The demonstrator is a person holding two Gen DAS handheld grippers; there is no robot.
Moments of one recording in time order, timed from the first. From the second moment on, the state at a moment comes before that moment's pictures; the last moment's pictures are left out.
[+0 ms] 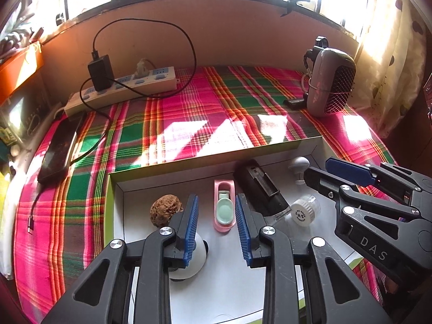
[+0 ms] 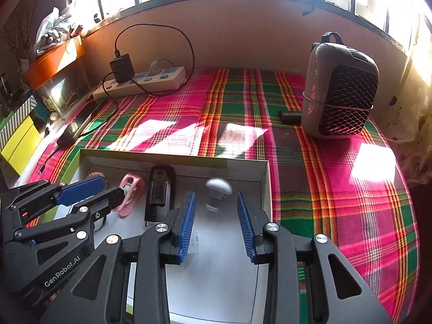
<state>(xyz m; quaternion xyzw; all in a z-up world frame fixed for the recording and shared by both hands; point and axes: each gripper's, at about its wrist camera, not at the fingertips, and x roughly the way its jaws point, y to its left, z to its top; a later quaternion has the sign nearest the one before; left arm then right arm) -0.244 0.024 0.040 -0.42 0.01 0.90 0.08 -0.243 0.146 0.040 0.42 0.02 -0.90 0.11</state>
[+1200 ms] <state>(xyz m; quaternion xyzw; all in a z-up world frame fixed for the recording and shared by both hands) -0.124 -0.022 0.043 -0.41 -0.04 0.90 0.12 -0.115 0.147 0.048 0.40 0.00 -0.91 0.12</state>
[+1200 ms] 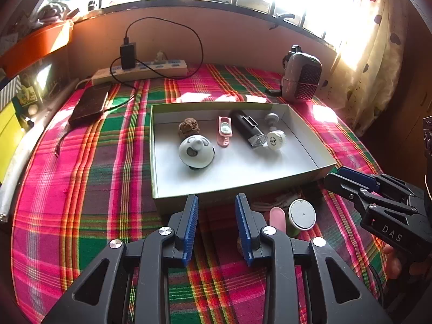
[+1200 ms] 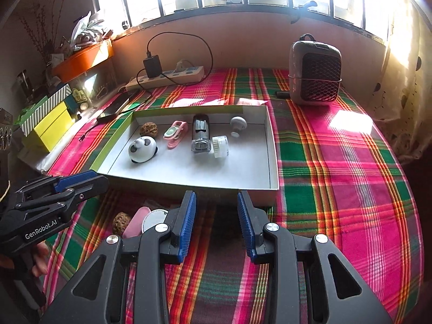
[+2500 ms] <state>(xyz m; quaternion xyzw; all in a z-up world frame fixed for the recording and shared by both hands) -0.112 -0.013 0.019 -0.44 -0.06 0.88 0.18 -0.096 0.146 0.040 0.41 -0.01 -0.91 0.11</state>
